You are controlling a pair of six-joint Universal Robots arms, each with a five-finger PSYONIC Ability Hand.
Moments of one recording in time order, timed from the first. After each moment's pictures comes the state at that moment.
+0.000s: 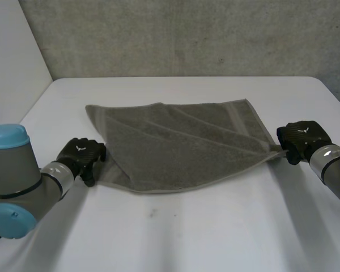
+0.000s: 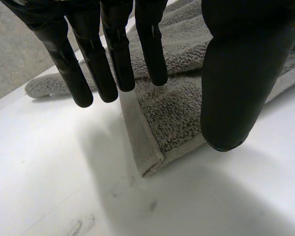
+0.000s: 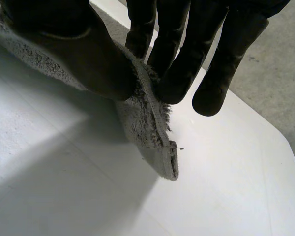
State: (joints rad) left arm 4.51 -2.08 -1.70 3.37 -1.37 3.52; right arm 1.67 -1.12 1.61 -0.13 1.36 2.67; left_hand 0.63 0.63 0.63 0.63 0.46; right_hand 1.33 1.32 1.33 1.34 1.16
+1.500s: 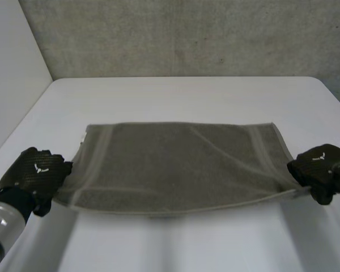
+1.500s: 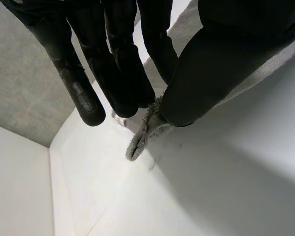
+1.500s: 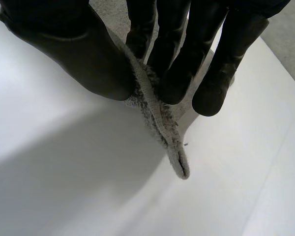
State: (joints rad) left arm 4.53 -1.32 -2.14 3.13 -1.46 3.84; right arm 1.65 -1.52 1.74 0.45 1.36 2.33; left_hand 1.18 1.22 1.22 1.22 1.02; right_hand 1.33 1.32 1.33 1.34 1.16
